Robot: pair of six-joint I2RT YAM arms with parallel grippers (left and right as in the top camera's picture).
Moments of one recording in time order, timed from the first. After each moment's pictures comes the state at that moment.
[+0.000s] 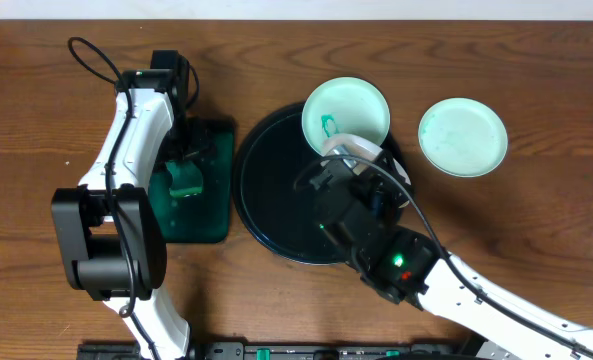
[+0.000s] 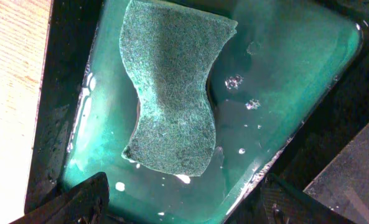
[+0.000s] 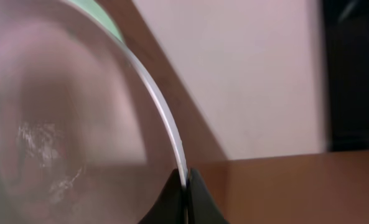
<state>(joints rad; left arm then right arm) 0.00 1.94 1.55 -1.16 -0.09 -0.41 0.95 1.31 0.89 -0.28 1.10 -0.50</state>
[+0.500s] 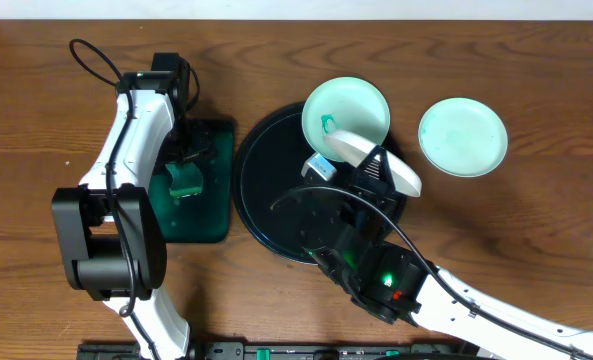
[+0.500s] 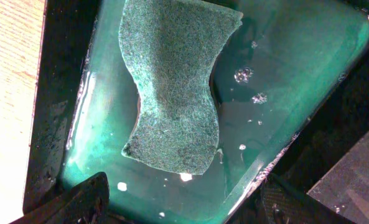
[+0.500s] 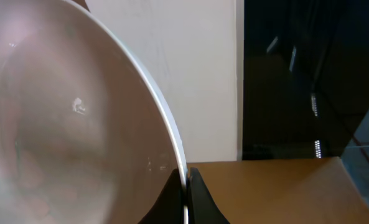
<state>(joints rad) 0.00 1.94 1.53 -1.15 -0.09 -0.41 1.07 1.31 0.89 -0.06 1.34 -0.90</state>
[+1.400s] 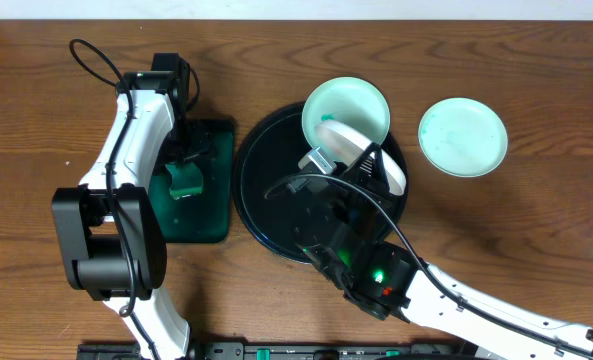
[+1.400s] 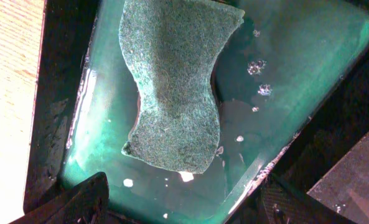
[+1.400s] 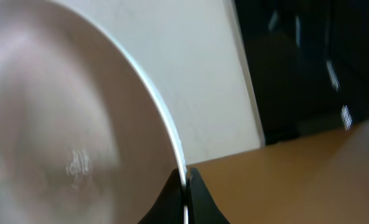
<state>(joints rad) 0.00 1.94 1.53 -1.16 -0.09 -0.41 1.07 1.36 0.90 0.06 1.37 -0.71</state>
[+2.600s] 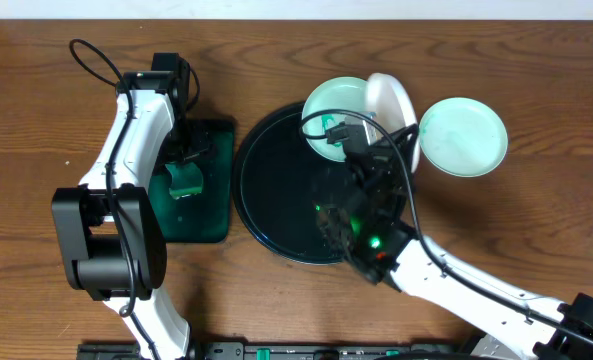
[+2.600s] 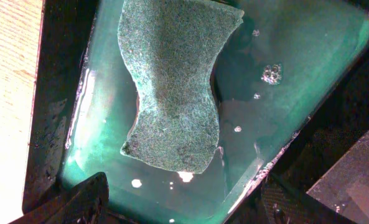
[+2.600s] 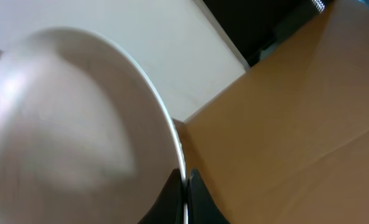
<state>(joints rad) 0.00 1.94 1.53 -1.16 -0.08 -0.41 0.93 1.47 0.90 0.34 1.54 -0.47</state>
